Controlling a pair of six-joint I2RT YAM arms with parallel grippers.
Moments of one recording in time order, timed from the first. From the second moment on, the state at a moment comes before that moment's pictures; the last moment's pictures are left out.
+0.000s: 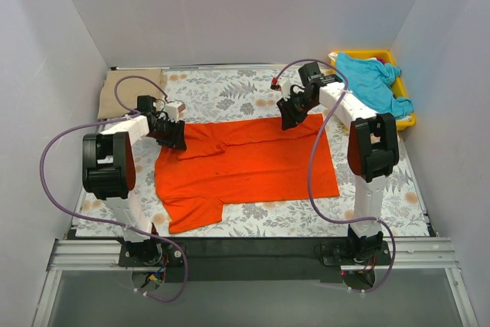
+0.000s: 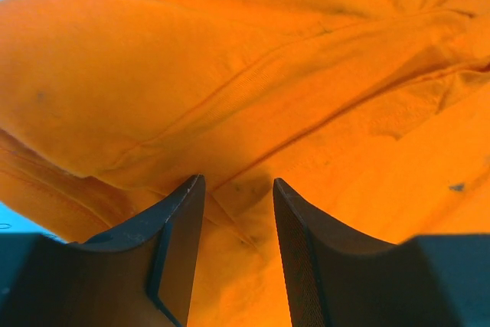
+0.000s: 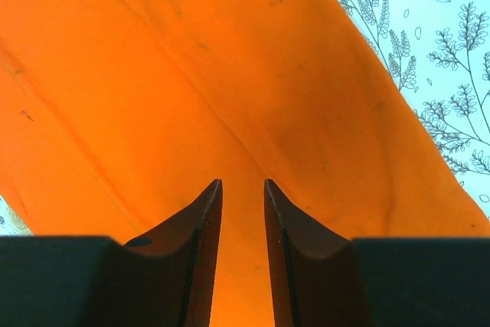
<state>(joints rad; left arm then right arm) 0.04 1.83 1.13 -0.46 0.51 0.35 0.32 2.05 1.70 -0.83 -0.56 -0.53</state>
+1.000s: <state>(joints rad) 0.04 1.55 0.97 -0.60 0.59 0.56 0.25 2.05 1.60 -0.85 -0.51 -0.58</state>
